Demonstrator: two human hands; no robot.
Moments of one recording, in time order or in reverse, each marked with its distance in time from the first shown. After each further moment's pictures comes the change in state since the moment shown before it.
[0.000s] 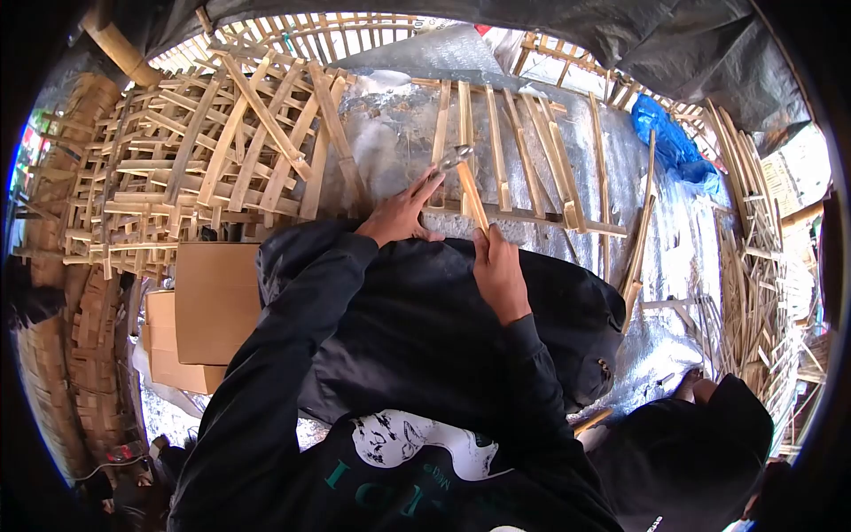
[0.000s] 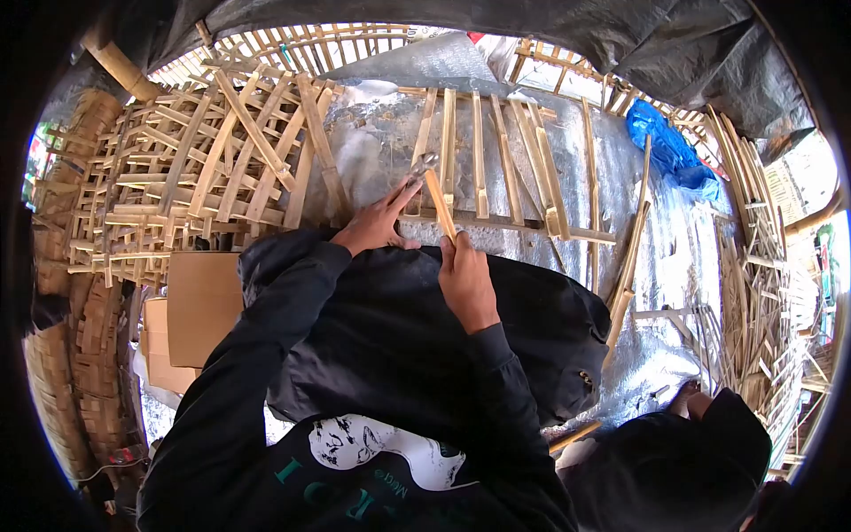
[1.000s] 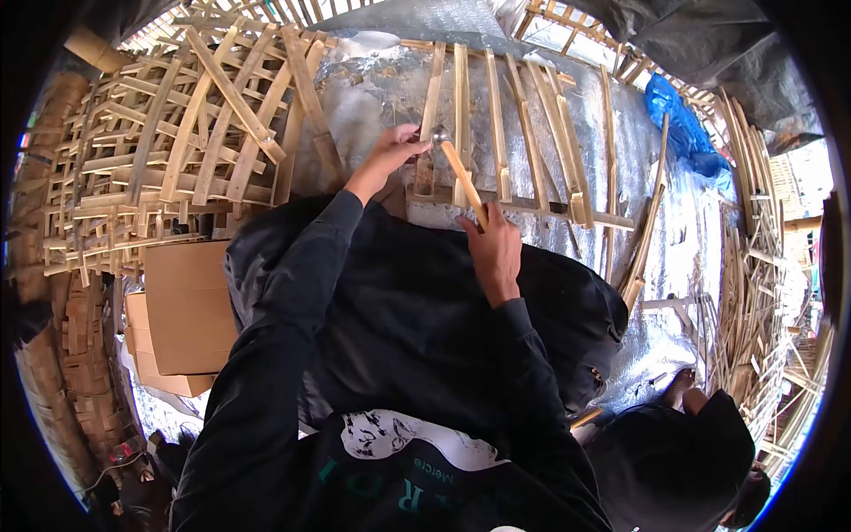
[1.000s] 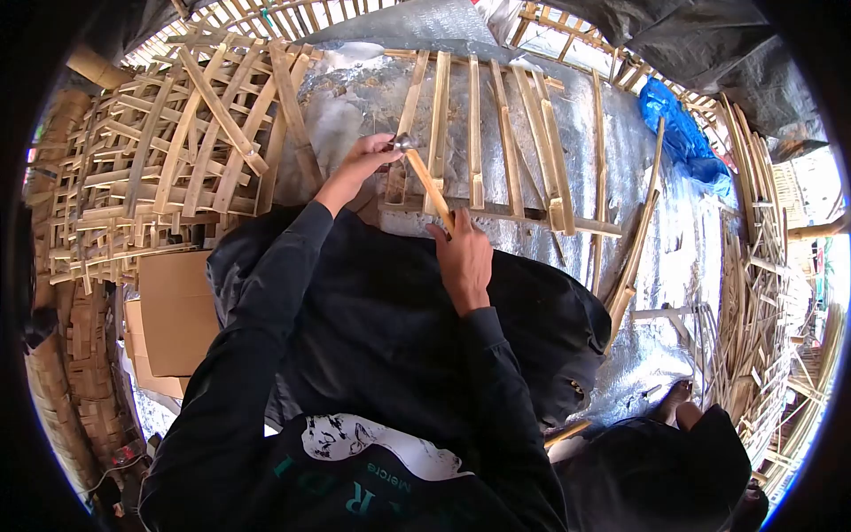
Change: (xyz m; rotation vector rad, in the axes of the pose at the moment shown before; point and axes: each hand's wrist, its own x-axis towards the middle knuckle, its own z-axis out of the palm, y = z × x) left_hand 0.068 -0.022 -0.008 -1.136 0.169 -0.404; right_hand 0.031 0.049 0.034 -0.104 -0.135 0.229
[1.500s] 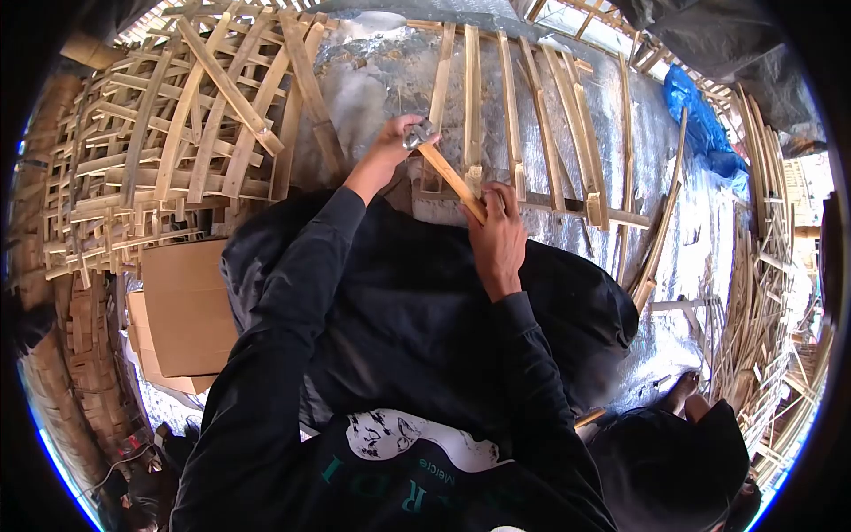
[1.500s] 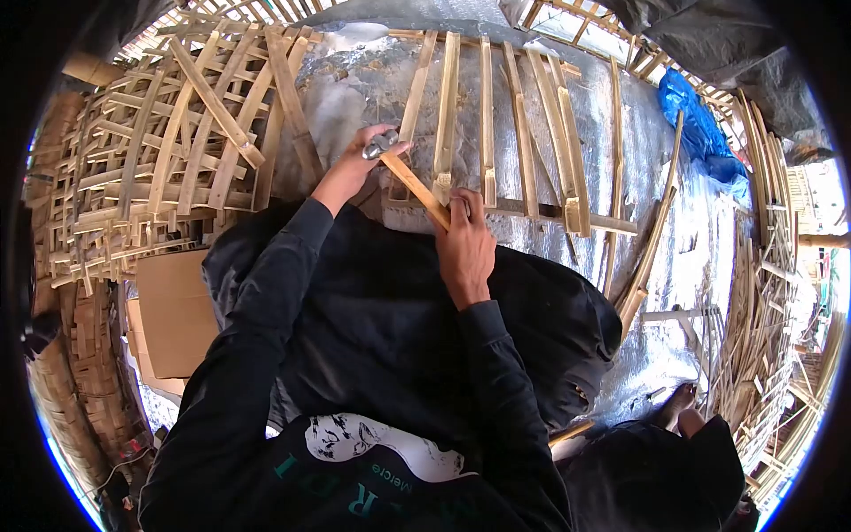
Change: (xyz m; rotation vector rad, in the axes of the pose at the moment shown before) left_hand 0.004 -0.007 0.001 0.112 0.141 -0.111; right_hand 0.009 -0.002 0.017 -0.041 0.087 -0.150
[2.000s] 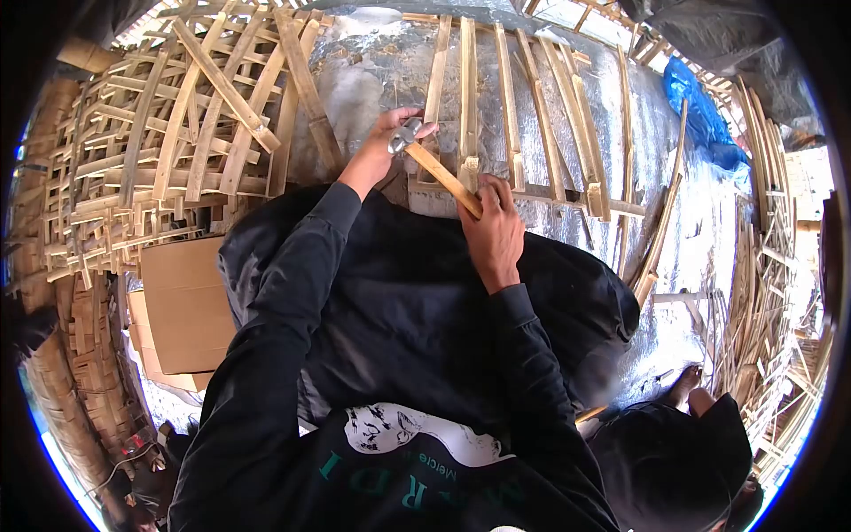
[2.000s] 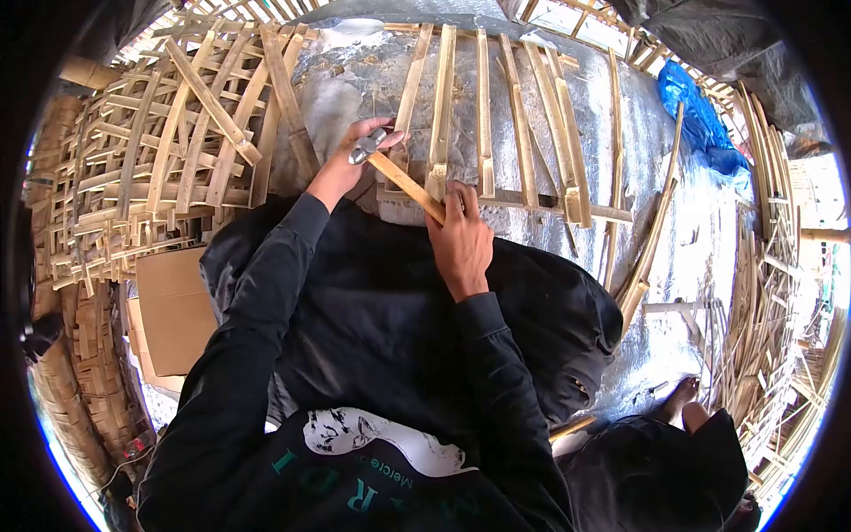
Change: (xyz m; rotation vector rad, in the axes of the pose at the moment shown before) left_hand 0.007 -0.009 -0.008 -0.216 -0.127 0.037; right_hand -0.002 0.002 0.003 -0.029 0.024 -0.039
